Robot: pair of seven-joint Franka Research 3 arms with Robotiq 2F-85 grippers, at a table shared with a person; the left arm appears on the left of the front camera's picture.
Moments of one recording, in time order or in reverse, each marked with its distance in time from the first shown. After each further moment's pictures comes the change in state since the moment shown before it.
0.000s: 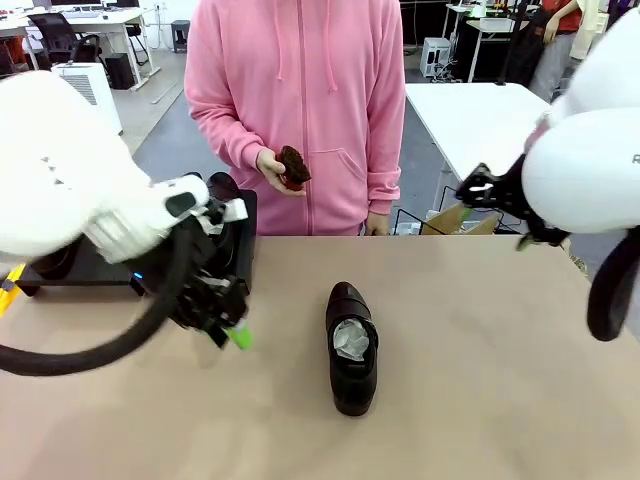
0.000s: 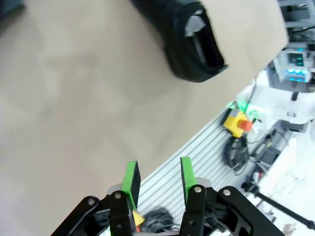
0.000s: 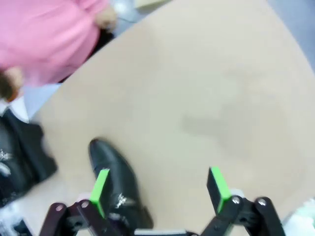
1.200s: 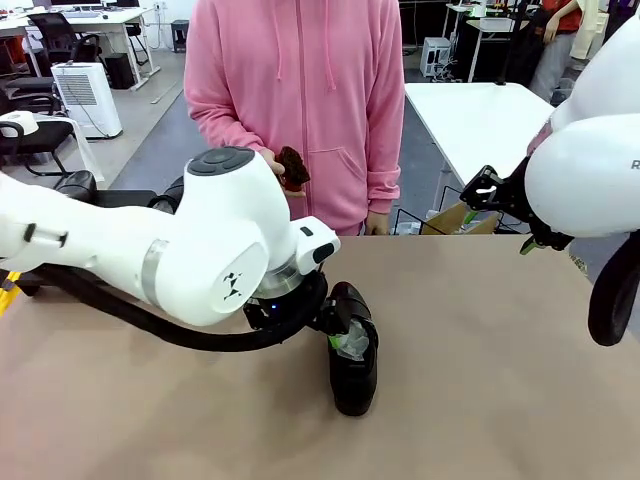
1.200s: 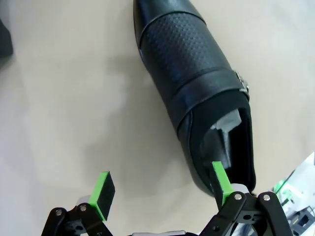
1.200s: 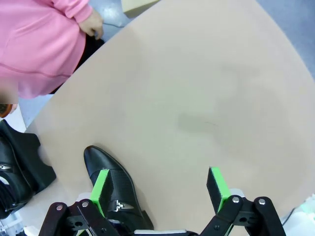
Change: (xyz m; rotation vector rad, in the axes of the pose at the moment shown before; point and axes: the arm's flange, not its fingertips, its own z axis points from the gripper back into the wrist) left arm 0.077 -0.060 -0.127 0.321 -0.144 0.118; right arm -0.003 0.000 -0.002 -0.006 0.002 -0.023
